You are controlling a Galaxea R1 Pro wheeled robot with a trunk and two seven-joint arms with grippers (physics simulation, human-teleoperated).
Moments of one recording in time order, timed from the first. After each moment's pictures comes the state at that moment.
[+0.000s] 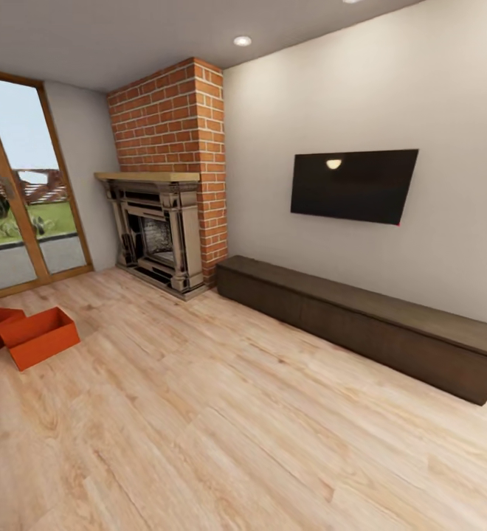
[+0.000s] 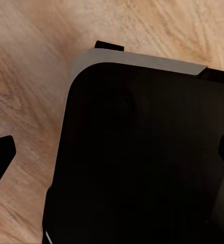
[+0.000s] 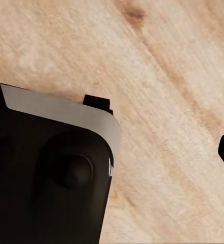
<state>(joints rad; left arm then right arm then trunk) 0.00 0.00 0.05 -0.07 0.17 -0.09 0.00 -0.10 -0.04 0.42 0.03 -0.20 -0.22 -0.02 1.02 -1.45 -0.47</state>
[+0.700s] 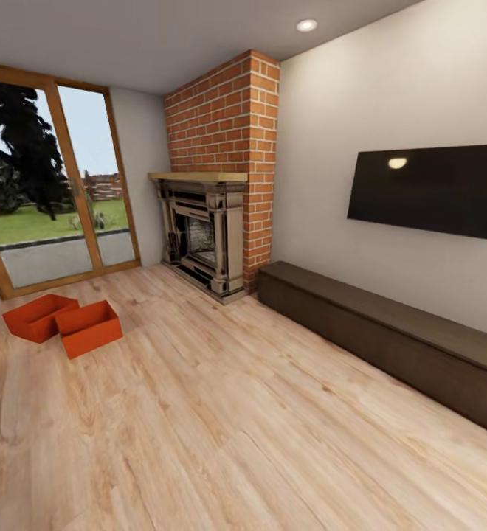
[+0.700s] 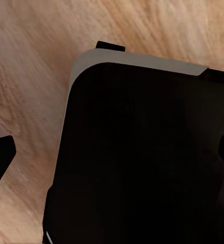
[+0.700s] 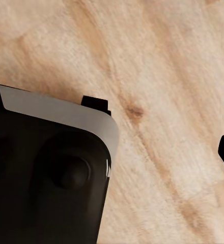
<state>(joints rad) 0.00 0.00 0.05 -0.07 0.17 -0.09 0.01 -0.10 -0.04 0.42 0.03 -0.20 -0.22 -0.02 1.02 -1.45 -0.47</state>
